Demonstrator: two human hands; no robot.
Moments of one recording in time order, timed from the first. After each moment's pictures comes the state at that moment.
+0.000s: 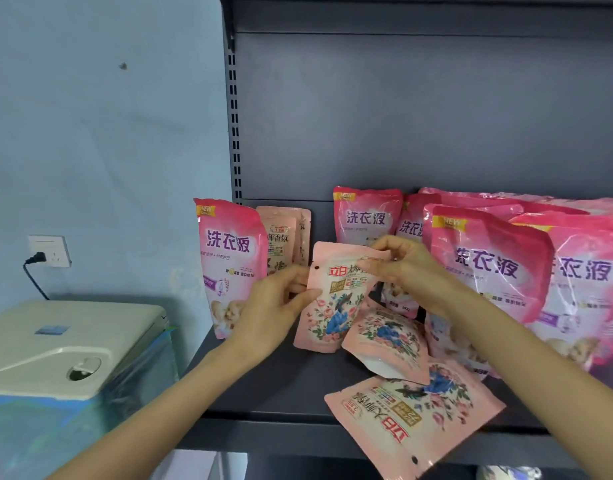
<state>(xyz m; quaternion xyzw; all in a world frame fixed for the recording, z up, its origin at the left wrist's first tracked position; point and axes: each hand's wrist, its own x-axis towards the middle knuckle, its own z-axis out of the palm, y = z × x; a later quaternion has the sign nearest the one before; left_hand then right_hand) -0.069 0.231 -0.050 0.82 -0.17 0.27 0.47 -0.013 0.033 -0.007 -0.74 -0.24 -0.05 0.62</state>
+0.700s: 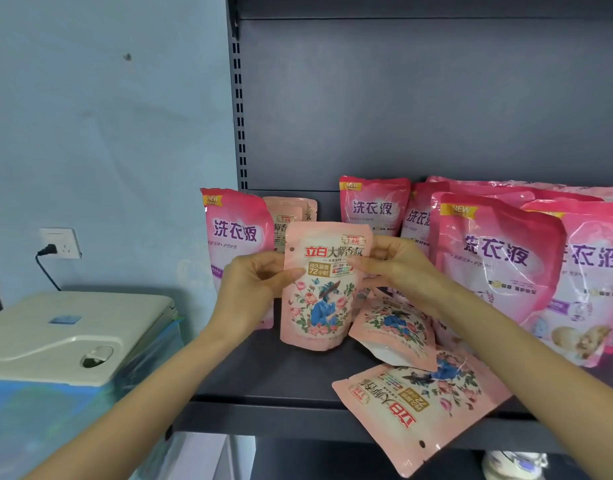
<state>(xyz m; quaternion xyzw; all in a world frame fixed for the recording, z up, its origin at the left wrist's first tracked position) -0.080 0.253 -0.042 0.74 -0.12 0.25 0.61 -0.021 0.050 -0.019 -0.71 -0.25 0.02 0.66</state>
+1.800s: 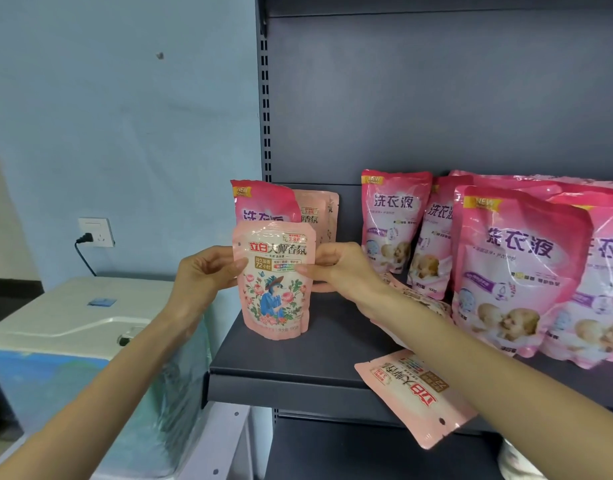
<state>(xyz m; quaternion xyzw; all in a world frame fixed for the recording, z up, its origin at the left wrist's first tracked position) -0.092 0.342 -0.061 0.70 -0.05 0.28 0.65 -0.044 0.138 -0.035 -0.73 -0.25 0.05 0.63</state>
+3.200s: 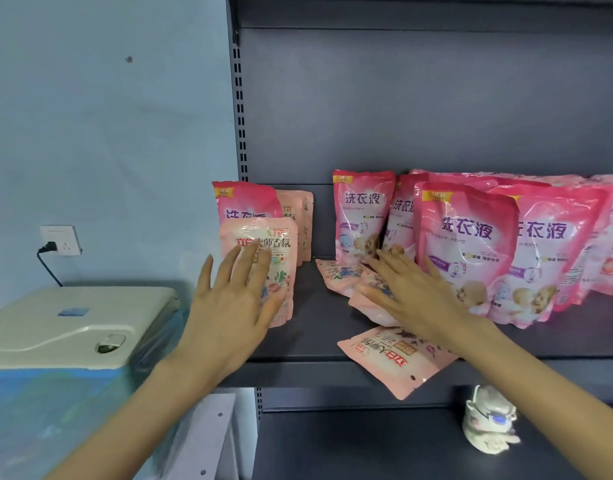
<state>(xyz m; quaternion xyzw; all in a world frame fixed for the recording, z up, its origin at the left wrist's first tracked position) -0.152 0.286 -0.064 0.94 -0.05 0.34 -0.06 -0.101 0.036 -0.047 -0.97 -0.17 -0.16 0.01</state>
